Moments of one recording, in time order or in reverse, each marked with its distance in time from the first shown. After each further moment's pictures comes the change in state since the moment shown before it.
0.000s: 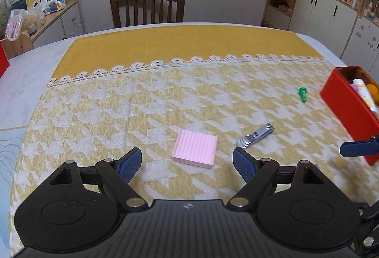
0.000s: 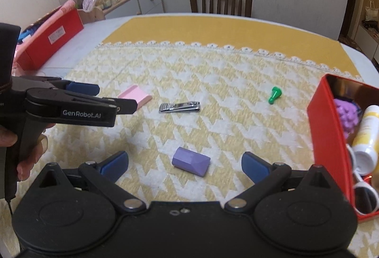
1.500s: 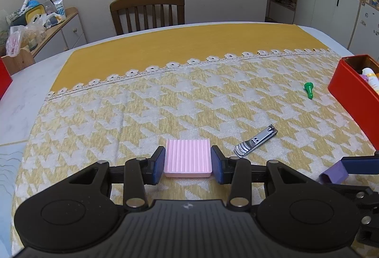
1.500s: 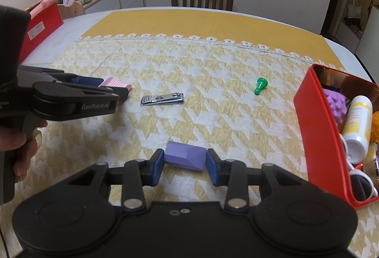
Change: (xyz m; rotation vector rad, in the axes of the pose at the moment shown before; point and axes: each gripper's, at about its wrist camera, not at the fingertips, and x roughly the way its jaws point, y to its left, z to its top) left arm 0.009 -0.027 0.004 0.060 -0.021 0.070; right arm -0.003 0.002 -0.006 0.025 0.000 -0.098
